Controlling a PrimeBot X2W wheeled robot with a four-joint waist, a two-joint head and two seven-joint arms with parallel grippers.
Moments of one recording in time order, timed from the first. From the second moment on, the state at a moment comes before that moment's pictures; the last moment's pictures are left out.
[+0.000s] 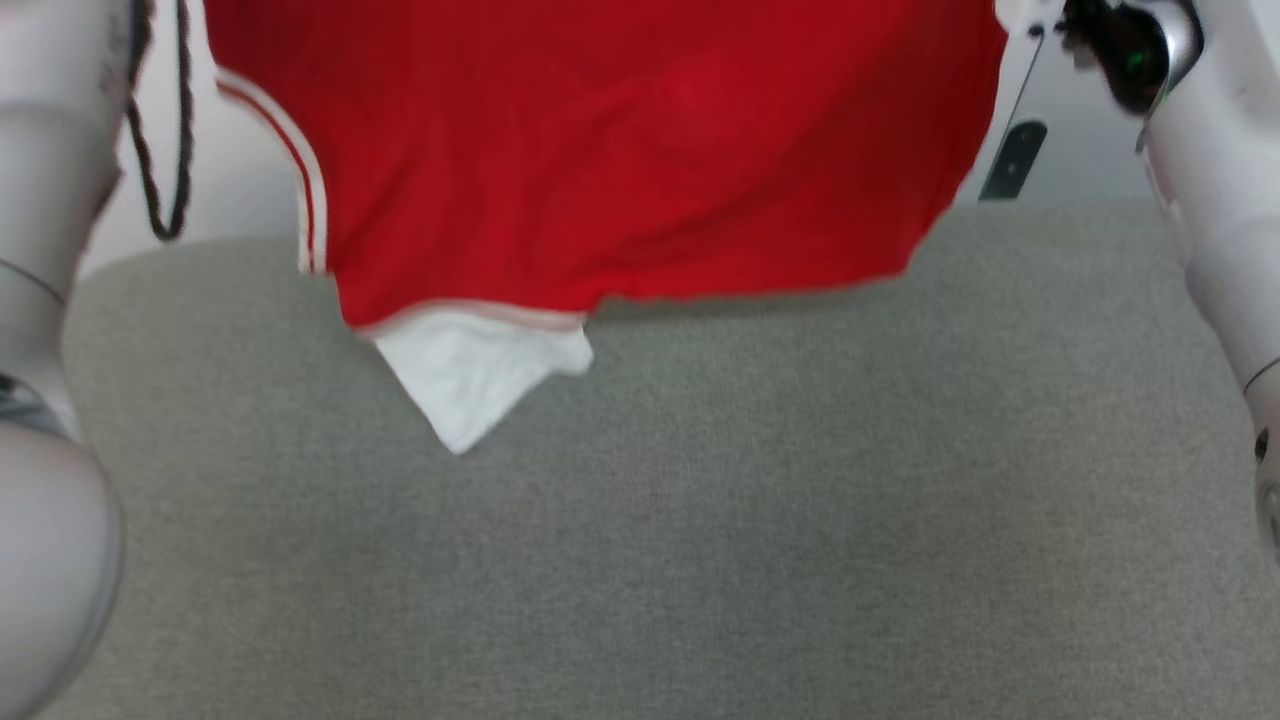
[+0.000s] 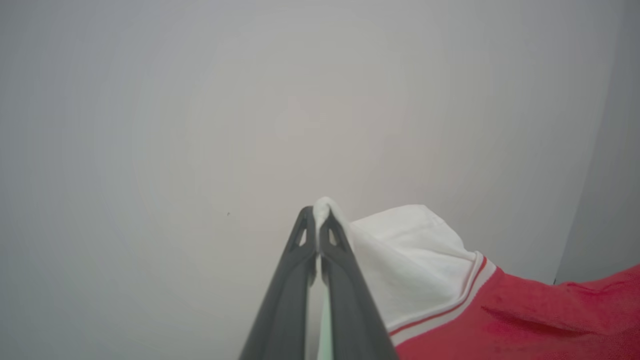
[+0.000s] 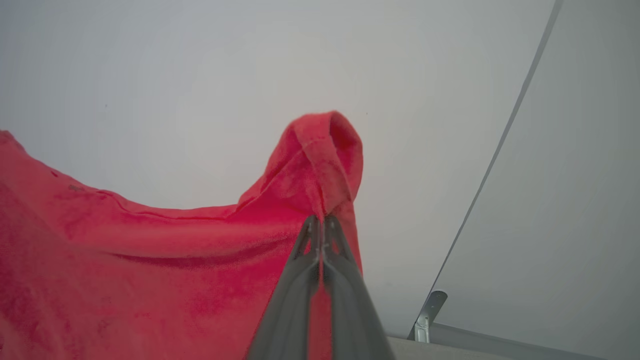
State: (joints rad) left arm -1.74 0.30 -0.99 1.27 -0.94 0.00 0.09; right arm -1.53 -0.10 0.27 1.29 0.36 0.13 0.13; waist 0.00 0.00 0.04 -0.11
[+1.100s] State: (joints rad) left arm -1.95 0.26 -0.99 1.29 -0.92 -0.04 -0.11; right arm -1.65 -0.08 0.12 1.29 0.19 0.13 -0.15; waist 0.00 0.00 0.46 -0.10
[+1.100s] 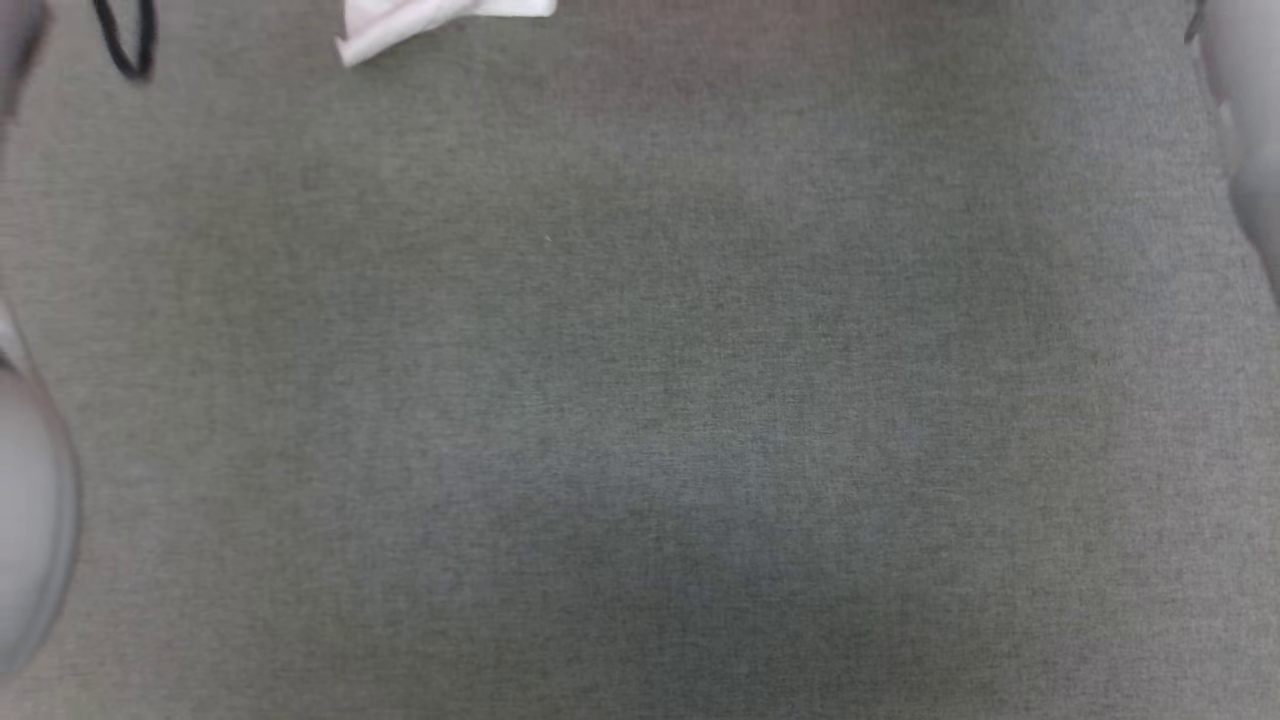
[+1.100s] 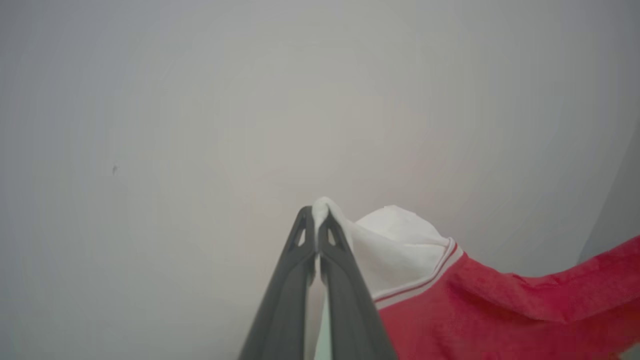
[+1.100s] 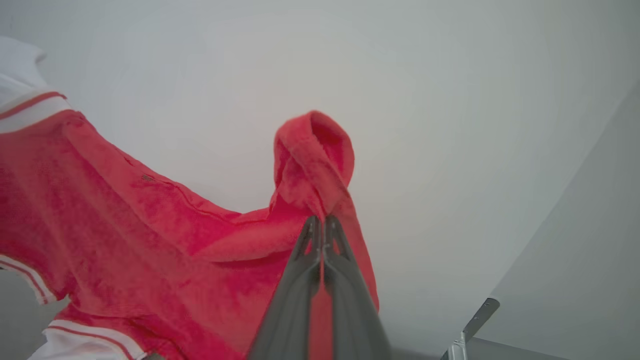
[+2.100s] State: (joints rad) left arm -1.19 0.25 -0.96 1.26 -1.09 -0.12 -0.05; right arm -0.85 -0.38 0.58 0.70 0.86 0.13 0.42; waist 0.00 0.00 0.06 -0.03
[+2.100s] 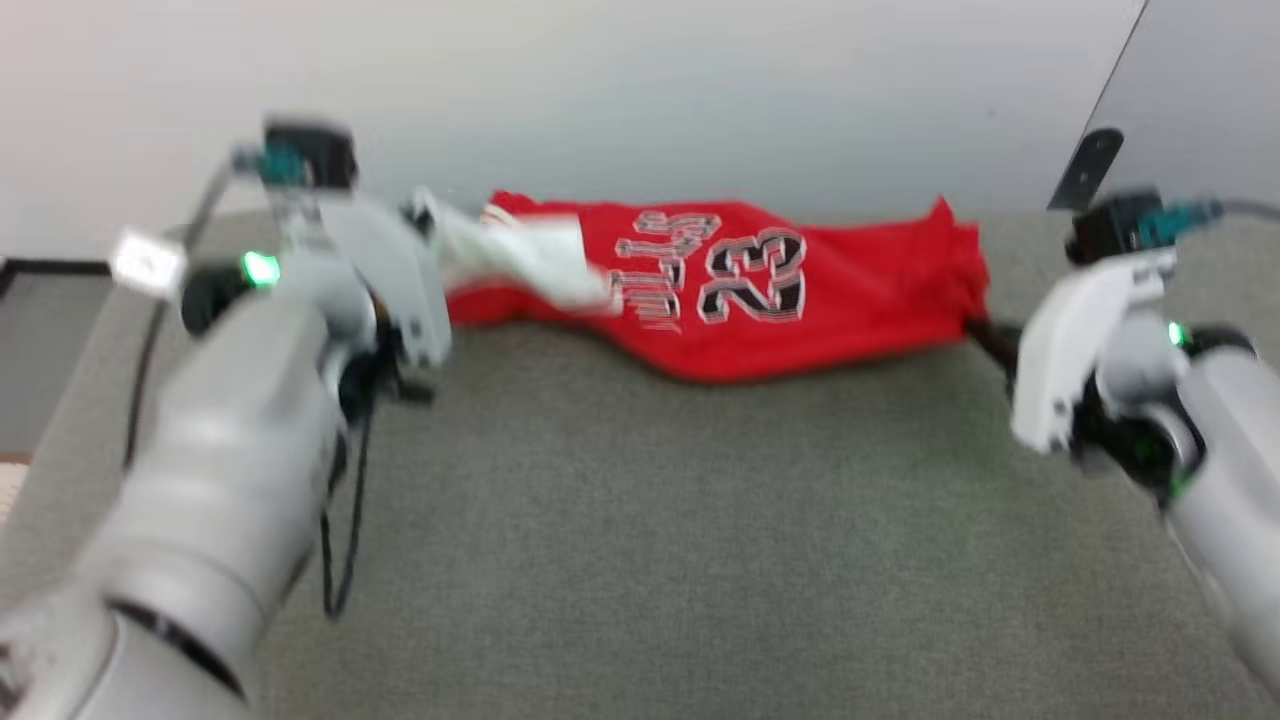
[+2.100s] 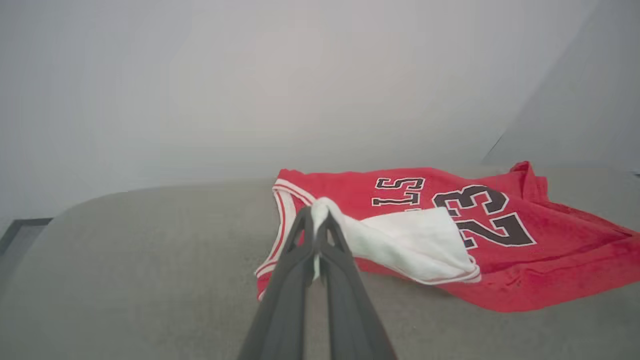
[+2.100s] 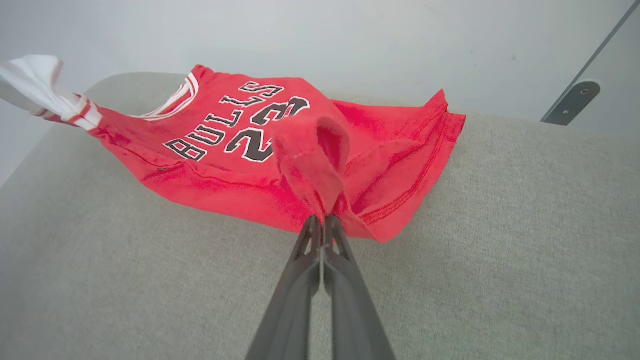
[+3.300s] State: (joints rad) left arm -0.13 0.81 -0.94 -0.30 -1.28 0.71 0.00; right arm 0.06 -0.34 -0.14 -0.08 0.74 0.13 1.00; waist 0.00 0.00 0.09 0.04
